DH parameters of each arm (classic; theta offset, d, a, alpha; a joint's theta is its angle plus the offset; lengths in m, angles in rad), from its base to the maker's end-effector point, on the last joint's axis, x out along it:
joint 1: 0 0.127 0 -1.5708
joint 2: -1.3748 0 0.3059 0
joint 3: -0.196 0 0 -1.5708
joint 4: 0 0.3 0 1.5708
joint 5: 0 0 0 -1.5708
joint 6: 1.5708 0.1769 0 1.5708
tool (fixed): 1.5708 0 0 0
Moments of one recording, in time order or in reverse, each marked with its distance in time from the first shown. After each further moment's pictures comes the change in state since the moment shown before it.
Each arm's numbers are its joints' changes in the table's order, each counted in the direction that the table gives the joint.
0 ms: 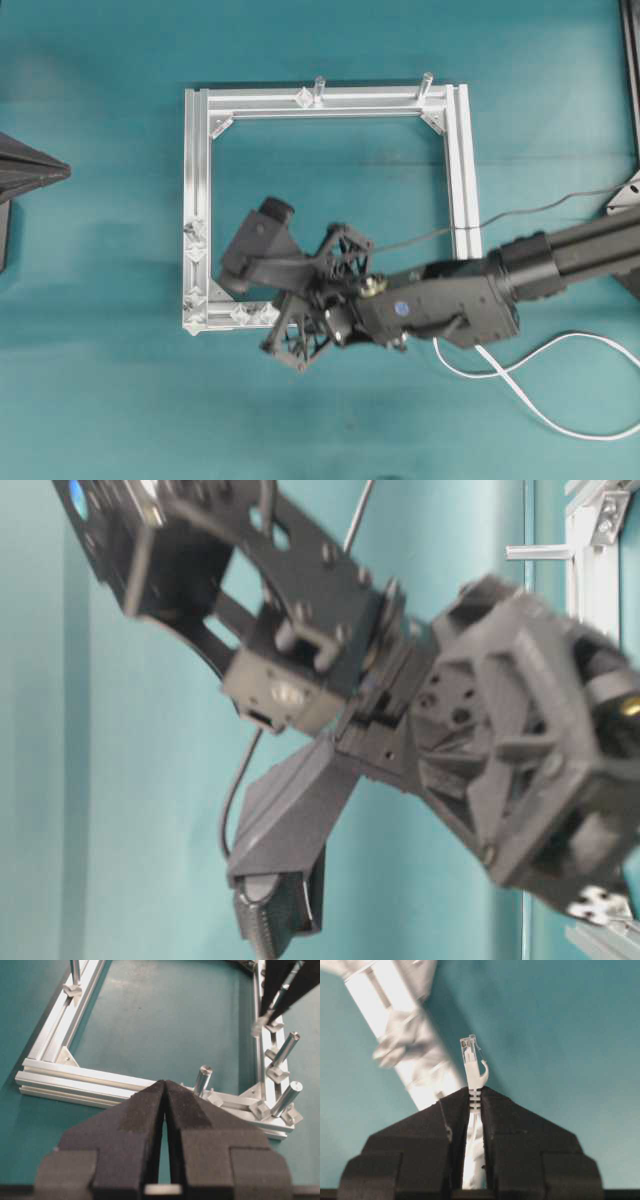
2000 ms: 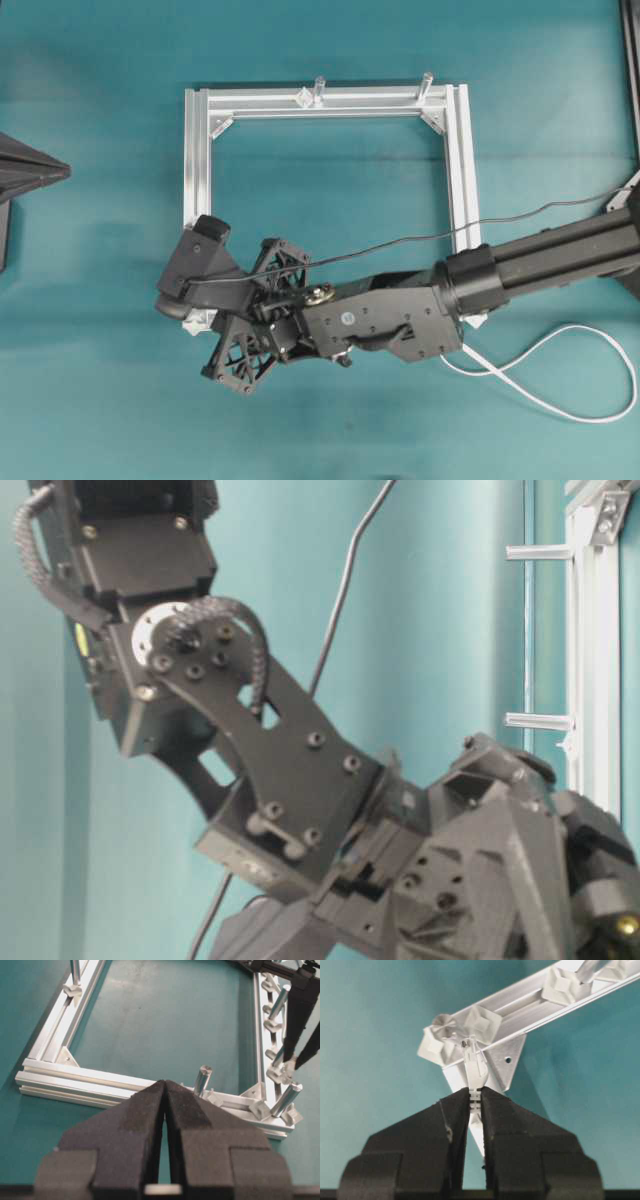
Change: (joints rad) left arm 0.000 0.000 0.000 -0.002 0.002 0.000; right arm 0.014 0.137 -0.225 0.054 -0.075 -0.100
